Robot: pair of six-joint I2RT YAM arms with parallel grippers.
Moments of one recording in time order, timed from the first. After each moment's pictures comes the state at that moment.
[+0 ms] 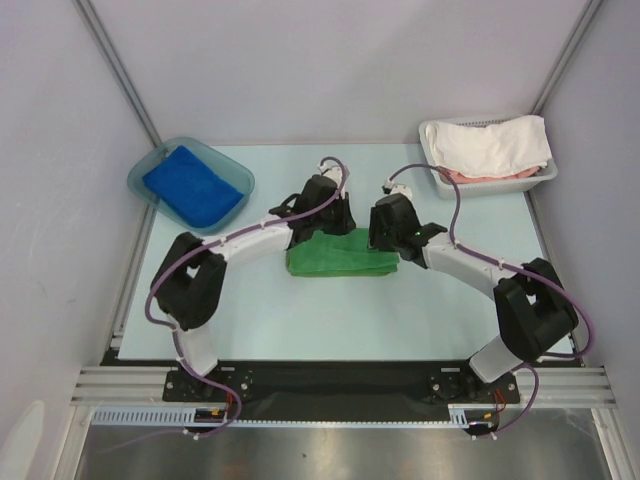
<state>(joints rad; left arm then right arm) -0.69 1.81 1.28 -0.09 0.07 -0.49 0.58 1.55 1.00 -0.22 0.23 0.51</state>
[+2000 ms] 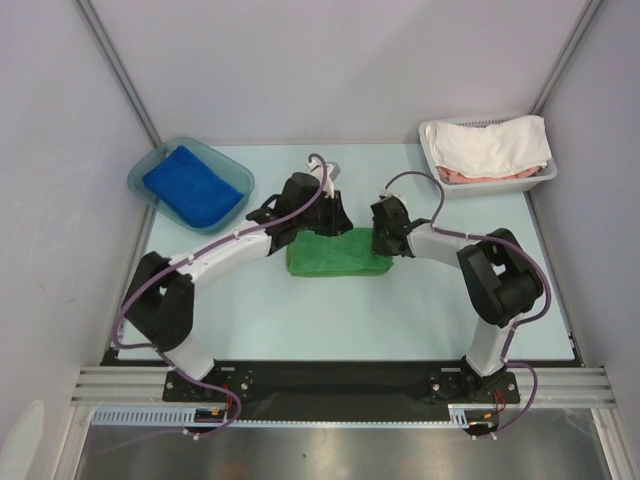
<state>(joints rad) -0.66 1.66 1.21 -0.12 0.19 -0.47 0.52 1.80 1.04 -0.18 0.17 0.50</state>
